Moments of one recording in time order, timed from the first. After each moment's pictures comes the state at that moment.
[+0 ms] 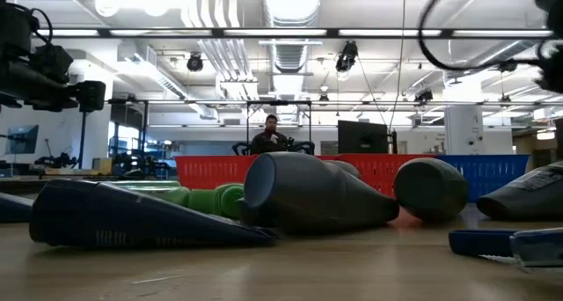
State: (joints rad) left arm 1.43 0.05 0.03 -0.02 -0.10 0.07; right arm 0.44 1.14 0.63 -0.71 -0.67 1.91
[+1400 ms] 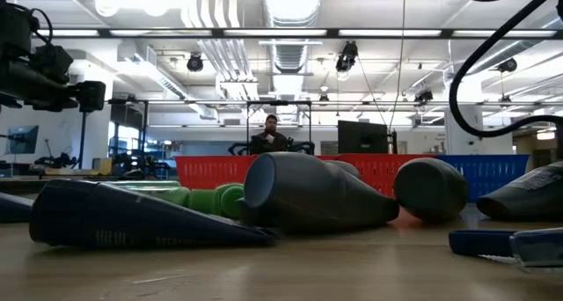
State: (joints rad) left arm 1.43 0.05 0.03 -0.02 -0.10 0.07; right arm 0.65 1.51 0.59 -0.41 -0.45 2.12
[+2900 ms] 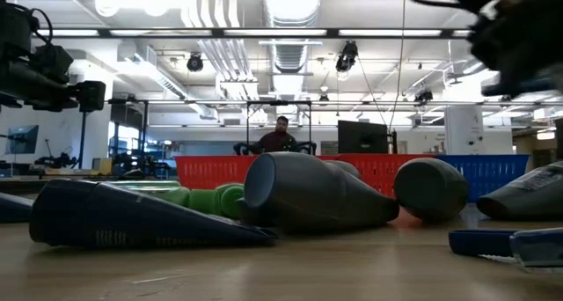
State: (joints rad) left arm 1.43 0.05 0.03 -0.02 -0.10 0.07; right arm 0.44 1.00 0.63 -0.54 0.14 1.82
